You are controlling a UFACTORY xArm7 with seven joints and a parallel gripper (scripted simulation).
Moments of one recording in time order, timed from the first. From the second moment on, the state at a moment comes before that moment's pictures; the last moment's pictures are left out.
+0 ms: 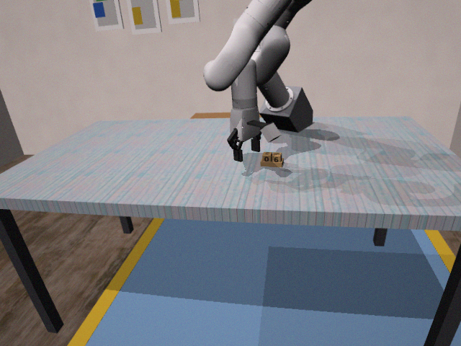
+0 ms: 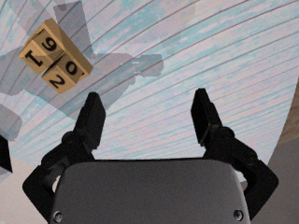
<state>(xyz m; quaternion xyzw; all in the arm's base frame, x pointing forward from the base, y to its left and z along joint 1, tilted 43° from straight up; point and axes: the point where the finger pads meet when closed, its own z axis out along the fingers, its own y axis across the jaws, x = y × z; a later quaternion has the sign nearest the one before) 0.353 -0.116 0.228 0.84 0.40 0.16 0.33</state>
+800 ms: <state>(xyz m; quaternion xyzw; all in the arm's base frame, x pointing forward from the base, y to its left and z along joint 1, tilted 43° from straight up) 0.351 -0.122 0.230 0.79 0.50 0.12 0.34</state>
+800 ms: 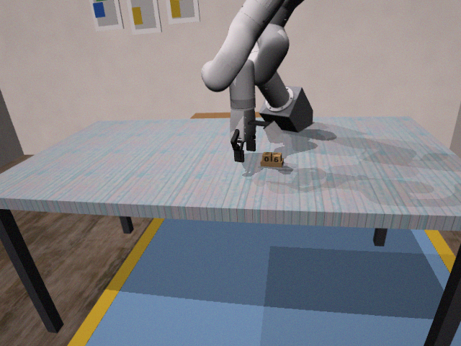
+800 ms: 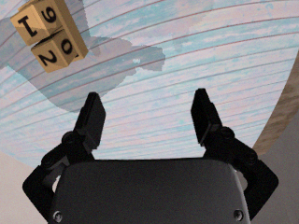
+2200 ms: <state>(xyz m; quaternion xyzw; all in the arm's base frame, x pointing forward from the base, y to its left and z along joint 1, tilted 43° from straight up) 0.348 -0.141 0.234 0.54 0.76 -0.02 0.36</state>
